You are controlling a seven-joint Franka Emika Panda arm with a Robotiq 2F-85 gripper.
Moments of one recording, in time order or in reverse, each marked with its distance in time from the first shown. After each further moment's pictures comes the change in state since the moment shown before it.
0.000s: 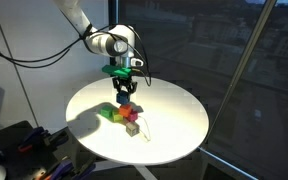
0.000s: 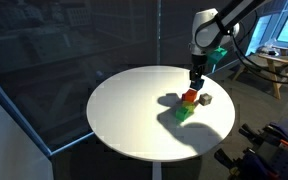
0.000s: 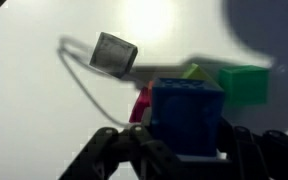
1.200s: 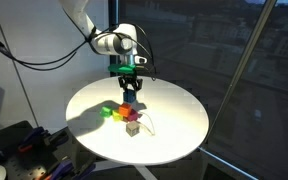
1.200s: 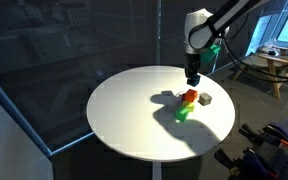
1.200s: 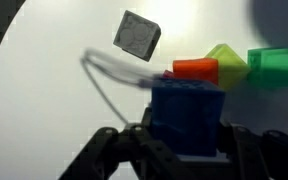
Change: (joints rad) arm 0.036 0.082 -0.027 0.133 -0.121 -0.048 0.103
